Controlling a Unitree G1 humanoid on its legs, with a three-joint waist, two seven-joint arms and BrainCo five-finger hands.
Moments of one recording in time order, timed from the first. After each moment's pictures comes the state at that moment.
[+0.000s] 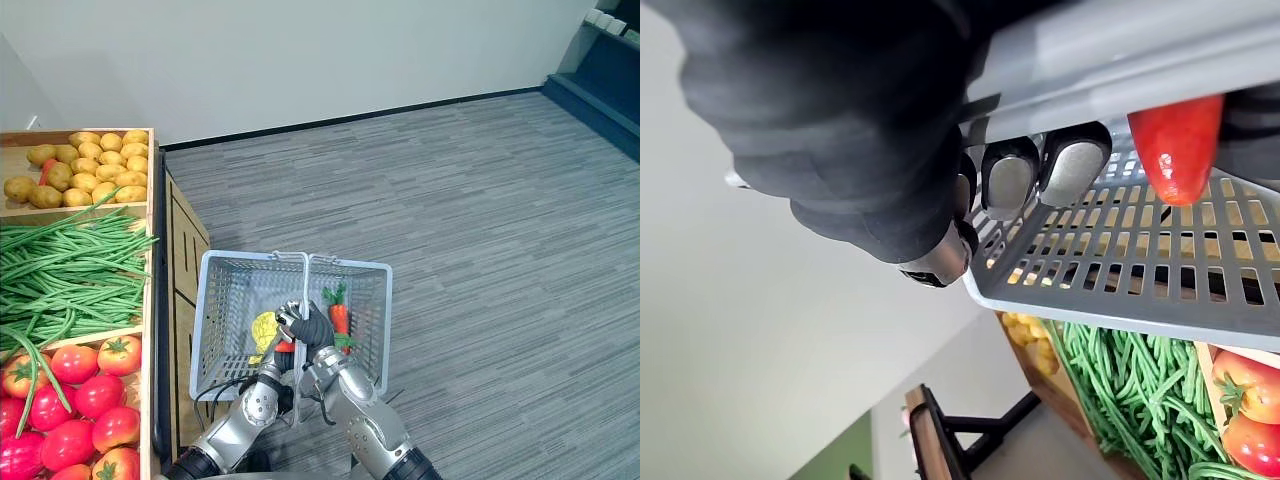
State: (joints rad) left arm -0.05 0.05 -0.55 0.39 0.40 0.03 0.33; right arm 0.00 -0.12 0.58 0.03 0.70 -0.06 -0.04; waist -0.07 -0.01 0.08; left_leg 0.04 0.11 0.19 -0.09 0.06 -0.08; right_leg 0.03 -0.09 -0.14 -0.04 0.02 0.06
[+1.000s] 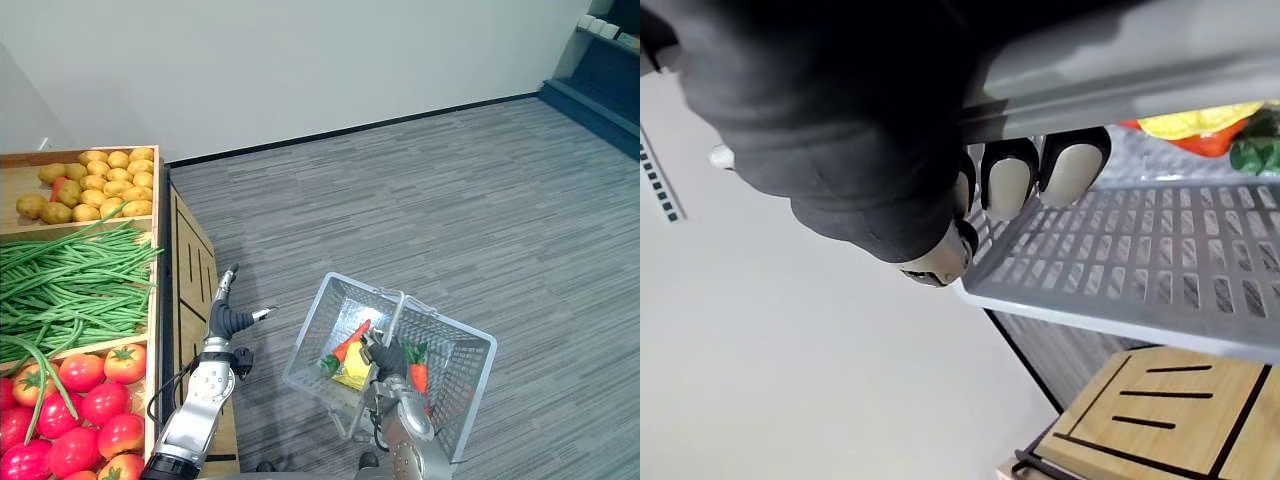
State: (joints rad) left arm 0.14 0.01 -0.11 0.04 0.26 -0.05 0.30; right arm 0.23 -0.05 0.05 0.15 0.45 -0.03 -0.04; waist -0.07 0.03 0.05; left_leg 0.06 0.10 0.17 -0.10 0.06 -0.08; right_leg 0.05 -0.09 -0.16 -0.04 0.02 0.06
